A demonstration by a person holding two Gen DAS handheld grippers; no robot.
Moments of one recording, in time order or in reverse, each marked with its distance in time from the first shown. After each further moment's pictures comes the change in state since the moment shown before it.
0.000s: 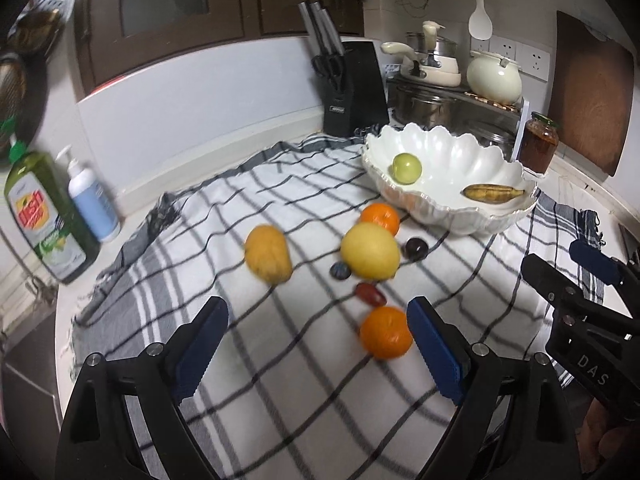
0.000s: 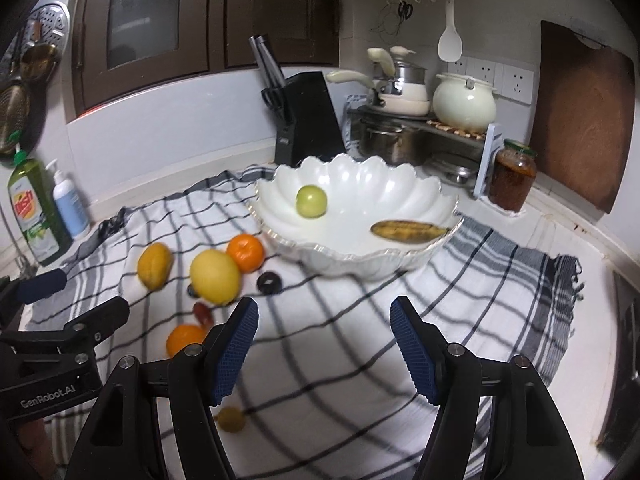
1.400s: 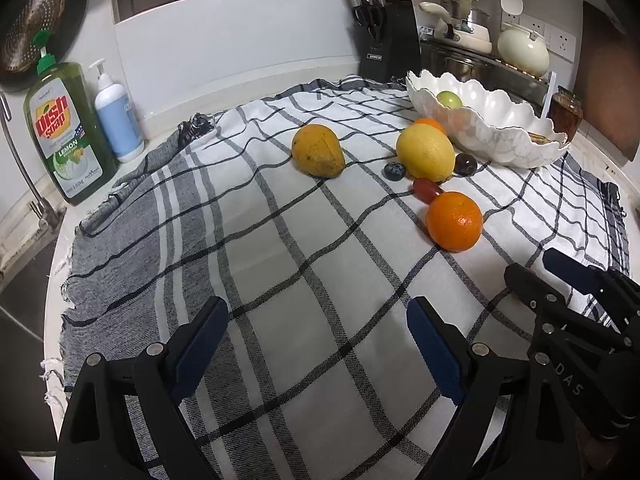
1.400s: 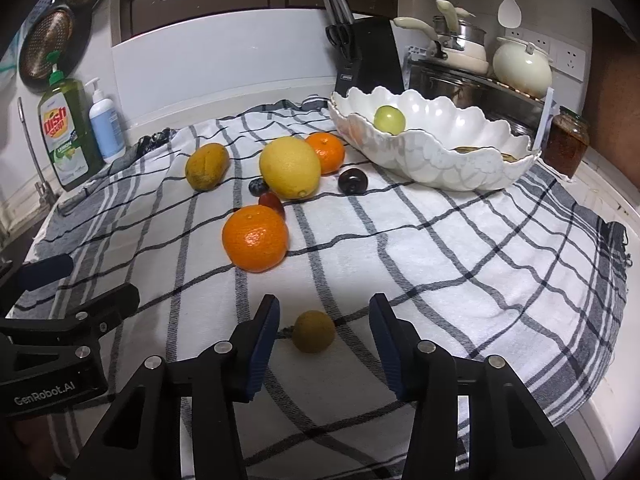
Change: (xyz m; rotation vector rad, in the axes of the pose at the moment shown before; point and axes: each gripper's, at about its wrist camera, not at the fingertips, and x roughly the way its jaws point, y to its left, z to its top) left arm 0.015 0.037 -0.078 -0.066 0.104 0.035; right arm 0.026 0.057 -0.072 -0.094 0.123 0.105
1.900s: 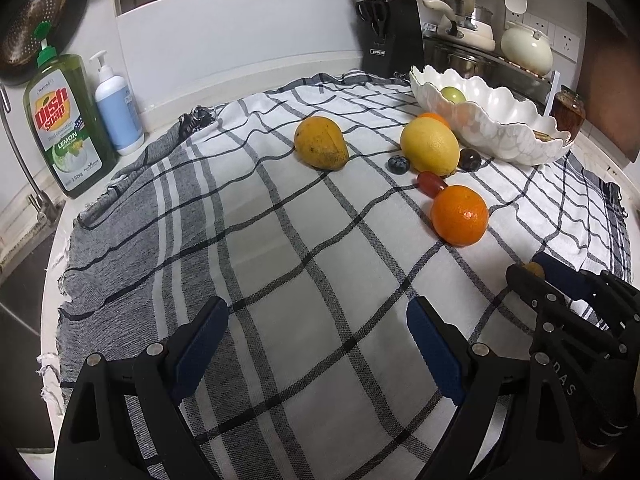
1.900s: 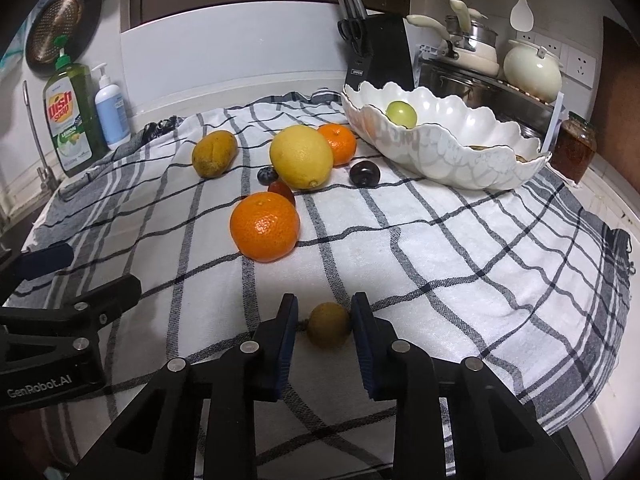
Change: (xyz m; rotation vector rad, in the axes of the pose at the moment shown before) left arm 0.004 0.002 -0.002 -0.010 0.016 -0.001; right arm 0.005 0.007 -0.004 -0.032 0.010 0.003
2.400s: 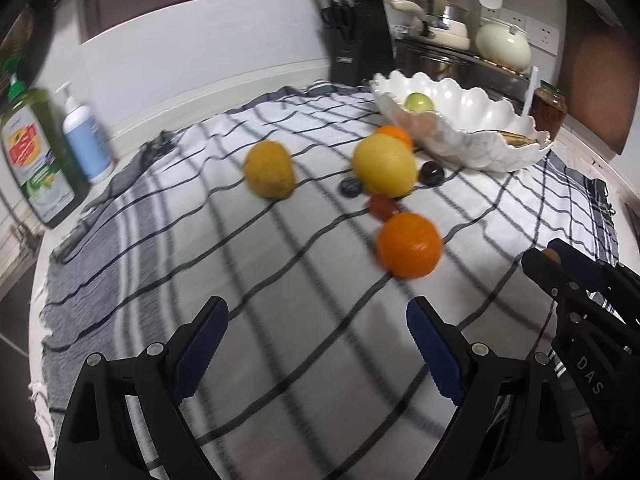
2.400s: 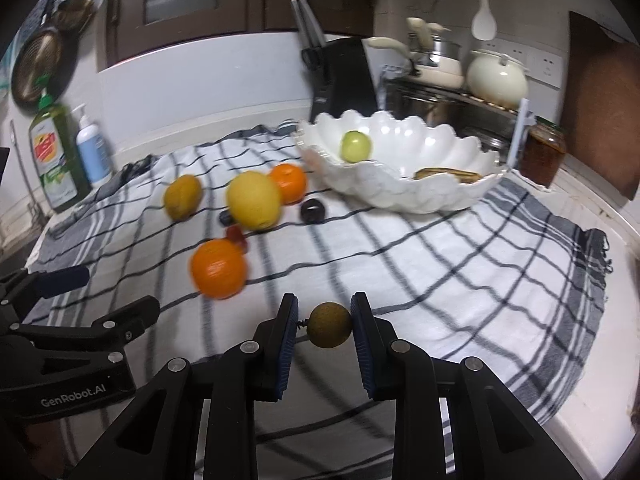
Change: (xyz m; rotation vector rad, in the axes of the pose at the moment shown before) left arm 0.005 -0.041 0.024 0.059 -0.027 -0.048; right arm -0.021 -0.039 0.014 0.074 -0.078 -0.059
